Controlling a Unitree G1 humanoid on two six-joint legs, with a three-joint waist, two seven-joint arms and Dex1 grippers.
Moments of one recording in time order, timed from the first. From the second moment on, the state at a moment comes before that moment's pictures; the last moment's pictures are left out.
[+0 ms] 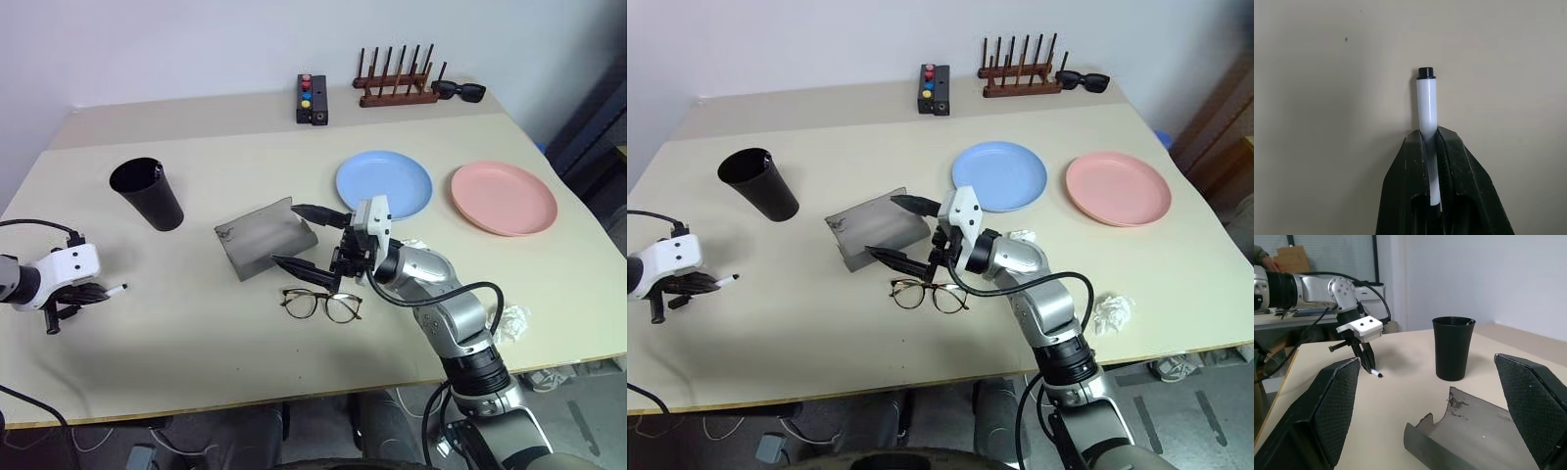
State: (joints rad) left arm -0.41 1.12 -0.04 0.71 0.05 -0.15 -1.30; right arm -0.41 -0.23 0.21 -0.18 0.42 0.26 0.87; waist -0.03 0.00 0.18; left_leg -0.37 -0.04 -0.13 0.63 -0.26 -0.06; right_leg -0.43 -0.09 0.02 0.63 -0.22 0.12
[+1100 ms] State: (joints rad) left arm -0.66 0.62 0.45 0.39 -0.24 0.02 -0.31; right arm -0.58 -0.09 0.21 -0.08 0.36 0.21 0.76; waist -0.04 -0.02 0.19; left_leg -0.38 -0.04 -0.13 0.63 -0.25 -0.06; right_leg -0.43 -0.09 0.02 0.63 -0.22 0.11
